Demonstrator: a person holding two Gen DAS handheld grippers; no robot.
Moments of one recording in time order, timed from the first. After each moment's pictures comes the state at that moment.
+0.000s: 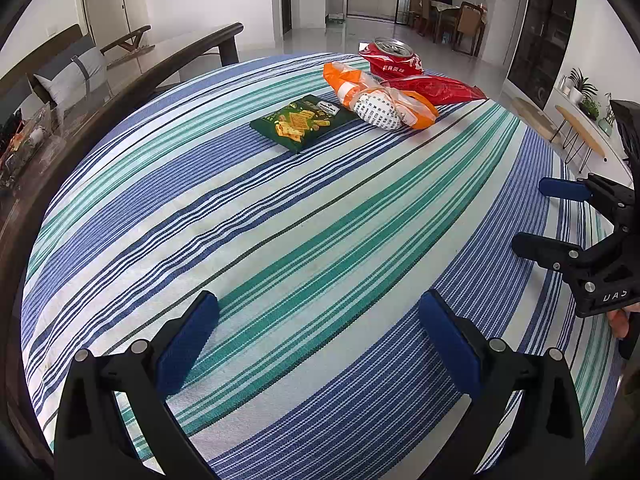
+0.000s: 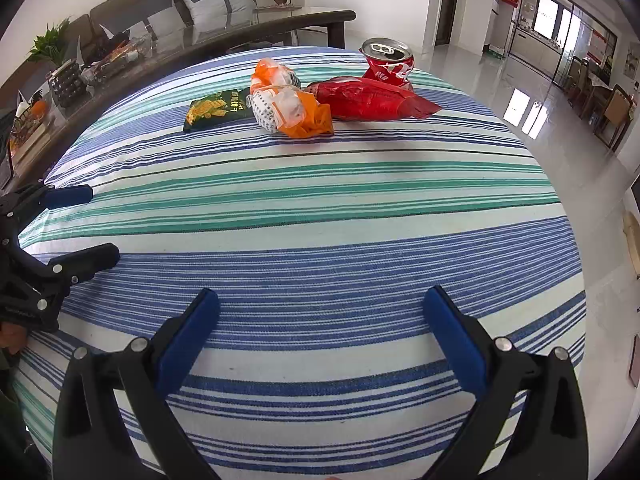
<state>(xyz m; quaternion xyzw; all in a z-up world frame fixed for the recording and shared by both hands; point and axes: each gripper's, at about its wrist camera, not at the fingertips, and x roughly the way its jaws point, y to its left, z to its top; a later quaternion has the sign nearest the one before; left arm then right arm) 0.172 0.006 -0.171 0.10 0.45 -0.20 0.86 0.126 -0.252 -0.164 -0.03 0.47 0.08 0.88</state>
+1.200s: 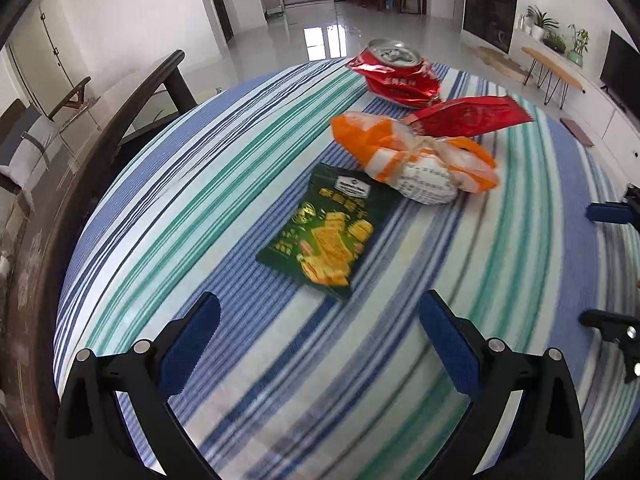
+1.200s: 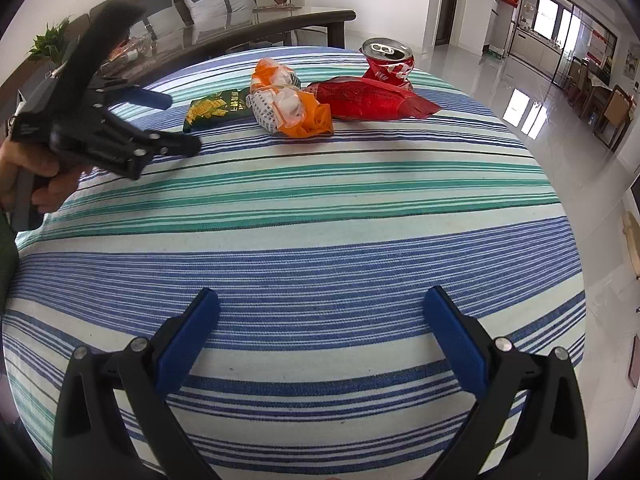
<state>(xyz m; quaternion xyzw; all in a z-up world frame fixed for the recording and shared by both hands) 0.292 -0.036 -0.168 0.22 0.44 -0.27 0.83 0.126 -0.252 -0.165 -0.03 0.47 0.08 0.88</state>
